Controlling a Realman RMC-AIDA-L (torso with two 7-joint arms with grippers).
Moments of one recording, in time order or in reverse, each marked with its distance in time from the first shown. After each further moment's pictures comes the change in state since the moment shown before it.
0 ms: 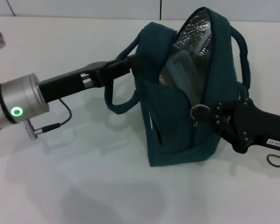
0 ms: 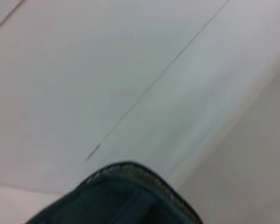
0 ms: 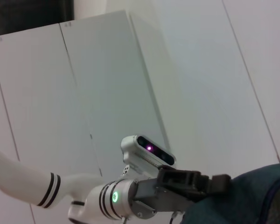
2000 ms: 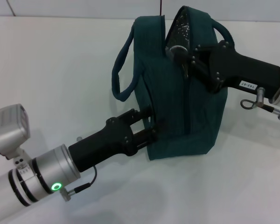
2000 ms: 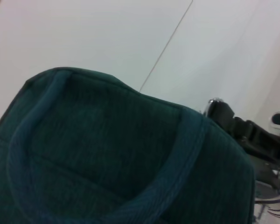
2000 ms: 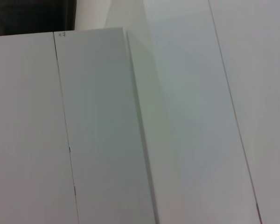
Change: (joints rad) left arm 0.025 -0.029 0.008 -0.537 -0.077 -0.053 0.759; right arm 0.162 0.006 -0.070 -0.017 0.189 0.154 -0.003
